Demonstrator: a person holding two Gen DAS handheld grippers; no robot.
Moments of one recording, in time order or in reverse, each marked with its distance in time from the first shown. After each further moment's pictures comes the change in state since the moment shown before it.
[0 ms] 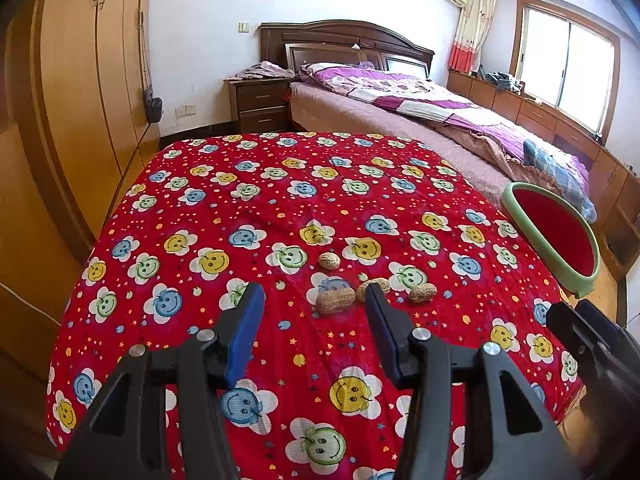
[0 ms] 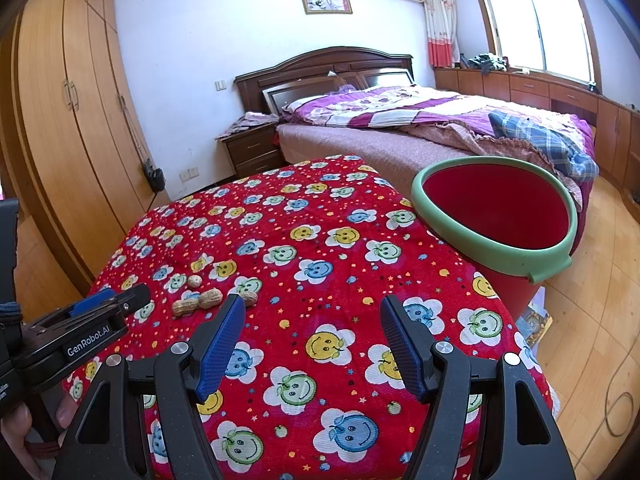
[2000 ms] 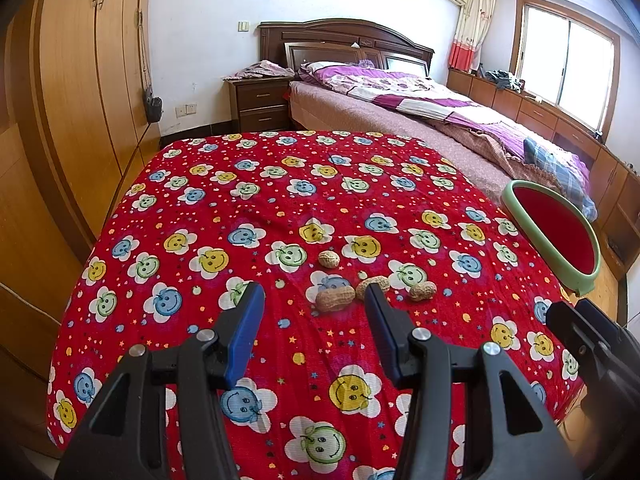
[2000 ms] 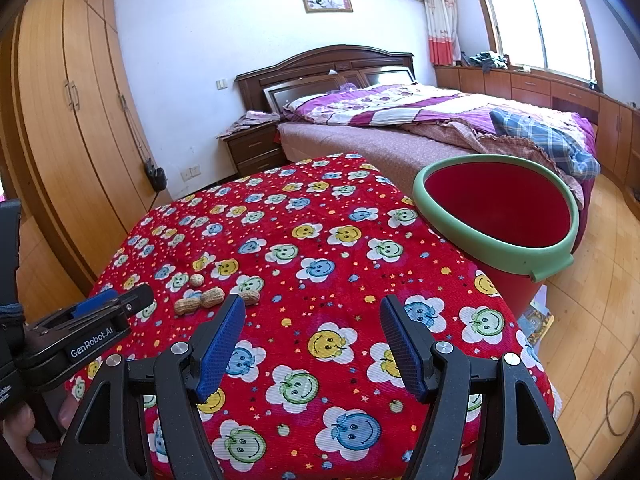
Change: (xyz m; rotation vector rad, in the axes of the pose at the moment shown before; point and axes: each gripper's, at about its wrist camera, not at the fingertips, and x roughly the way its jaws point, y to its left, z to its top) left arm -0.001 -0.001 -0.001 0.001 0.004 0.003; right arm 0.000 0.004 -0.003 0.000 0.005 0.005
